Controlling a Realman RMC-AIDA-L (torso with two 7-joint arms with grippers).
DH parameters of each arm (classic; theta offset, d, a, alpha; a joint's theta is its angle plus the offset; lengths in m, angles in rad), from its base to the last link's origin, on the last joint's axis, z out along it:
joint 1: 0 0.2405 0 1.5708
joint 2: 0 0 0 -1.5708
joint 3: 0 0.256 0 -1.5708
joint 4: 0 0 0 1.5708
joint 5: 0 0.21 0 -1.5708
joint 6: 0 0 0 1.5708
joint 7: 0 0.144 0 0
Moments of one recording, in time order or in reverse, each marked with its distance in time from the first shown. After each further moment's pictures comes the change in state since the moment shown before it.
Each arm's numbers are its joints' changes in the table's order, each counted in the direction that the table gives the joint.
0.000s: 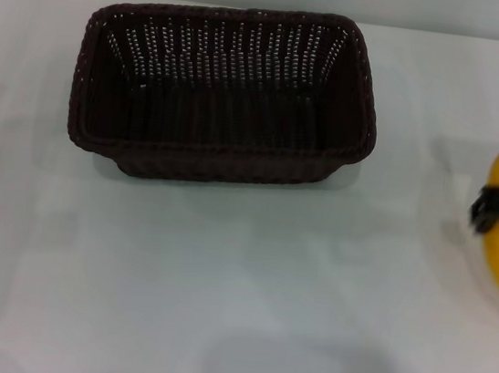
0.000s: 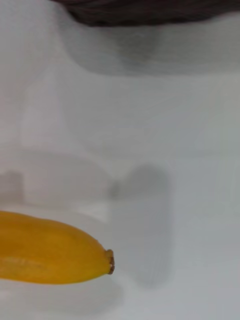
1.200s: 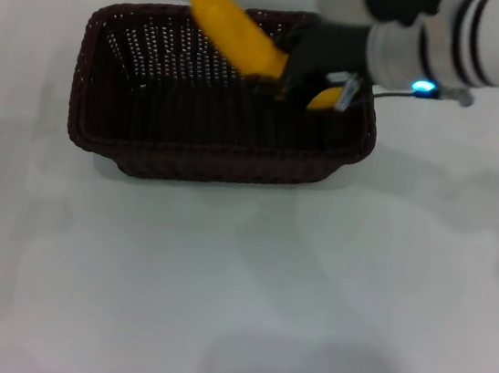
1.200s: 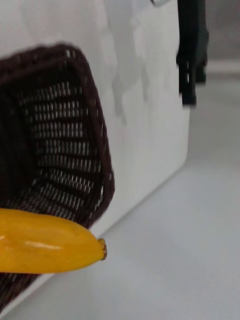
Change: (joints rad) left arm -0.031 0.007 0.008 -0.042 0.010 0.162 -0.009; right arm 0.098 -0.012 -0.045 -0.257 0.562 -0.813 -1.371
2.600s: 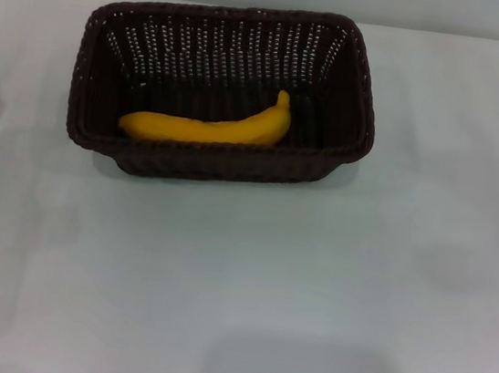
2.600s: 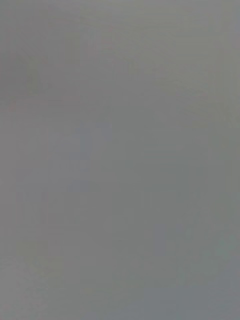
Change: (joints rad) left arm 0.010 0.003 0.003 -0.050 0.053 -0.064 0.000; right arm -0.369 -0.003 0.655 -0.996 1.677 0.444 -1.754
